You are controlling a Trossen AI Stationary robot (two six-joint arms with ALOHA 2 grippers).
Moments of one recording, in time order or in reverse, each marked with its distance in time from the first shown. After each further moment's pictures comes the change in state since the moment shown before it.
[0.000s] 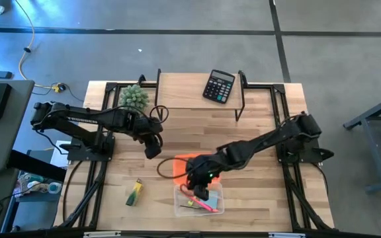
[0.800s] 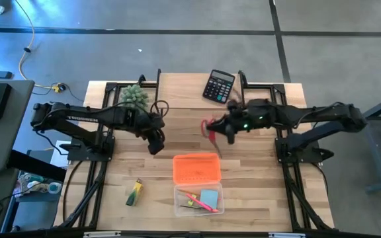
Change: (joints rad) left arm 0.059 0.000 0.000 0.073 -0.027 0.035; right arm -0.309 -0.647 -0.440 0.266 0.178 0.027
